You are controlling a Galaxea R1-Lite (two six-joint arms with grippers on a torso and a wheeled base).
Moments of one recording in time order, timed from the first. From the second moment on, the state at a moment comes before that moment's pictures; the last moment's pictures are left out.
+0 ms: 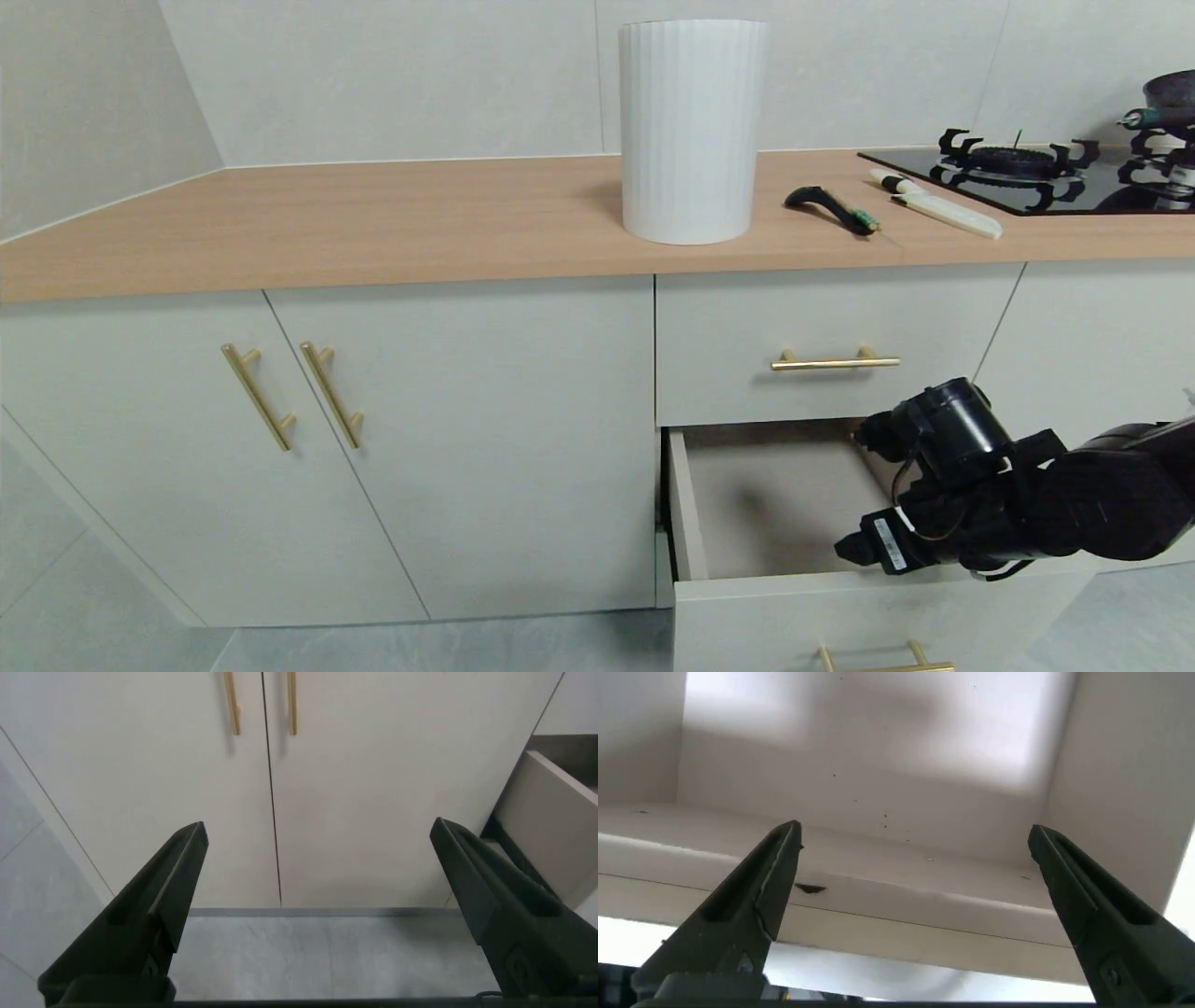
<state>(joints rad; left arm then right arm) 0.00 0.00 0.00 0.00 0.04 -0.01 0.40 1.85 -0.81 -0.04 -0.18 0.09</state>
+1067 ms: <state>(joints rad) 0.00 0.00 0.00 0.00 0.04 -0.01 0.51 1.79 -0.81 0.40 -0.19 0.05</state>
